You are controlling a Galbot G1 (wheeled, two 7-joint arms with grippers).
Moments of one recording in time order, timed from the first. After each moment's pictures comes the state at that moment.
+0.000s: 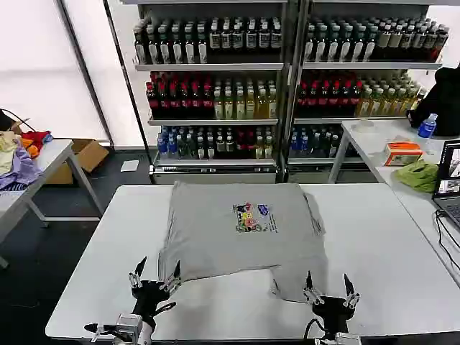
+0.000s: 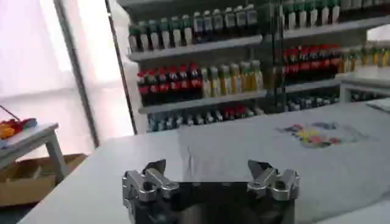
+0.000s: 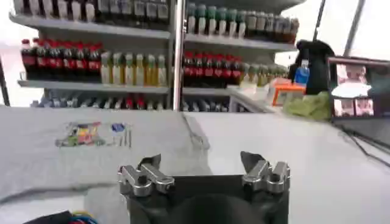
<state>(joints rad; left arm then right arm) 1.59 -1.48 -0.49 -2.10 0.07 0.25 -0.01 -1.69 1.32 0.32 2.17 0.14 -0.25 0.51</state>
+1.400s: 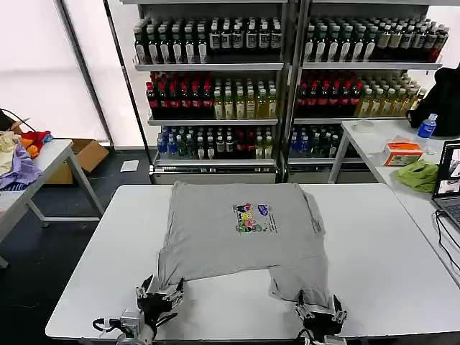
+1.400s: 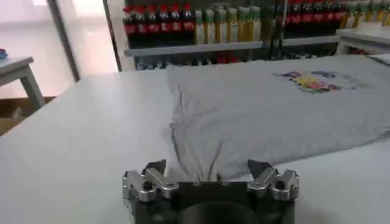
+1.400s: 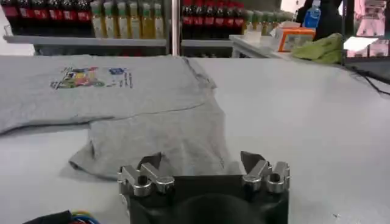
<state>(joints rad) 1.56 -1.45 -0.50 -2.02 -0.06 0.42 0.01 -1.67 1.35 0.29 2.07 0.19 -0.29 0.50</state>
